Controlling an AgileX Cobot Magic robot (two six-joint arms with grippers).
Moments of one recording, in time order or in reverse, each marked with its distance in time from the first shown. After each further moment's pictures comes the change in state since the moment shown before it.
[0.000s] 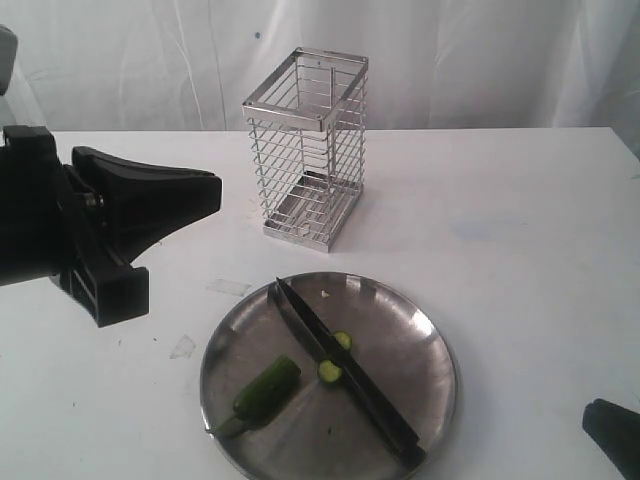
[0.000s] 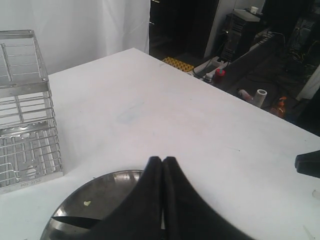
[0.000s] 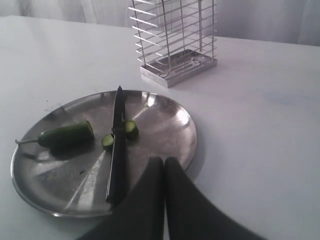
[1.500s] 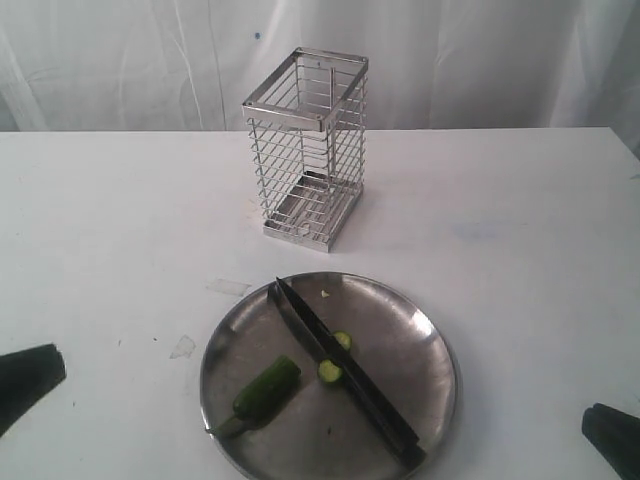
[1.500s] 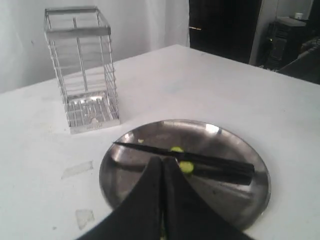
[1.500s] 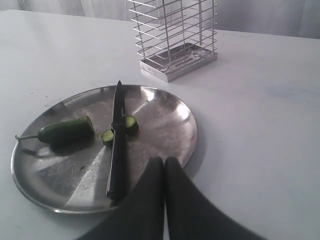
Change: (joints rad) left arm -0.133 -0.565 0.549 -1.699 0.232 1.752; right arm 0.000 -0.002 0.000 0.000 0.015 0.000
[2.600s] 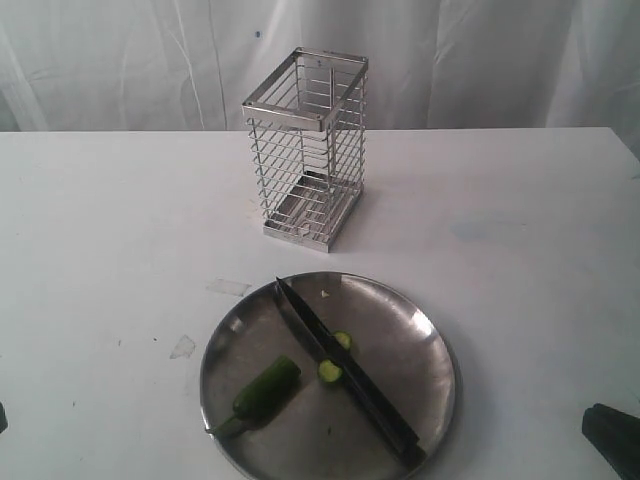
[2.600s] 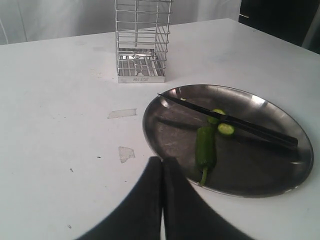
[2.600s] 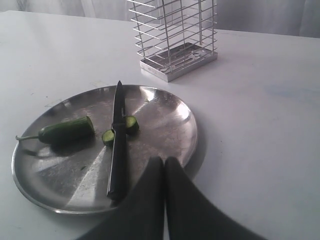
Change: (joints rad) left arm 0.218 -0.335 0.091 -0.085 0.318 0.006; right arm 0.000 0.000 0.000 0.000 0.000 0.005
